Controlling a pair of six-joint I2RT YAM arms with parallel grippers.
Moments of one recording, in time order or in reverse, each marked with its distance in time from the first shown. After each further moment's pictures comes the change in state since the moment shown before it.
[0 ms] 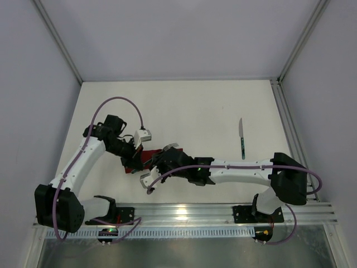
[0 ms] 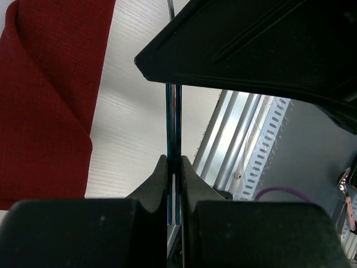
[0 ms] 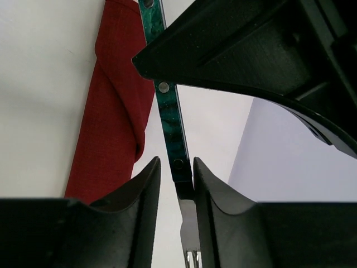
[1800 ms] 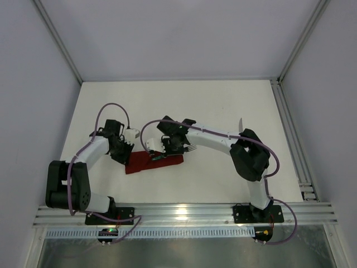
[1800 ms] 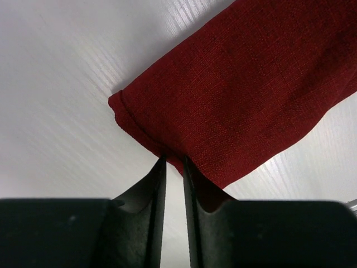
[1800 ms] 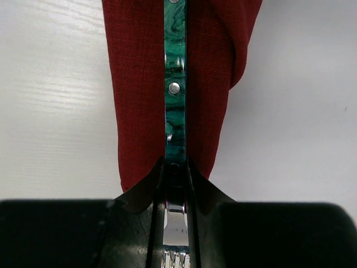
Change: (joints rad) left arm 0.132 0.180 -0.207 0.478 -0.543 -0.315; right arm -0.327 0.441 0.534 -0.805 -0.241 0.328
